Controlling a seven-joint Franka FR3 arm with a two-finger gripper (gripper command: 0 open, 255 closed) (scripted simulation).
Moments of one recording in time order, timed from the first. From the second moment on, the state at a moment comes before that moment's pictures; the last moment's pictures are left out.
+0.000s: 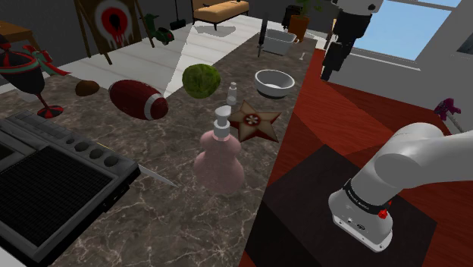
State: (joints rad) arm 0.00 -0.83 0.07 -2.37 0.01 1.50 -0.14
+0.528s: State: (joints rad) arm -0.01 -0.60 0.09 -2.30 0.02 1.63 -0.11
